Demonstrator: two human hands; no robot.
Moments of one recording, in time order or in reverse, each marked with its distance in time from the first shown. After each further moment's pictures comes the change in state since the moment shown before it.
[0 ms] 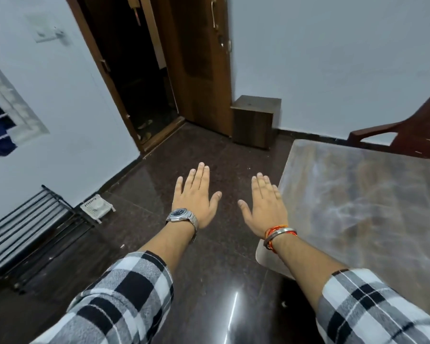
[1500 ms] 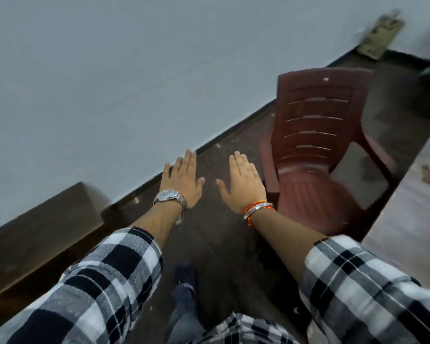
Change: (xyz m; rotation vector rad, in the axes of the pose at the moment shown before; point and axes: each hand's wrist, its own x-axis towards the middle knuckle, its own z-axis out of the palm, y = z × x) left_hand 1.048 0.433 0.211 0.043 -0.273 1.111; right_hand 0.767 0.565 0.078 -0.171 0.225 1.039
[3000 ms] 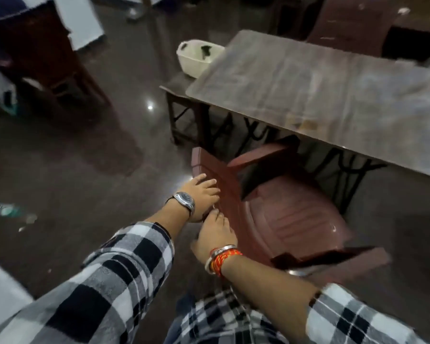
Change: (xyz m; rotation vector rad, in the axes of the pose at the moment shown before) left_hand 0.767 0.532 -0.048 0.920 0.117 2.544; right_hand 0.621 0.424 -0.031 0.439 0.467 2.112
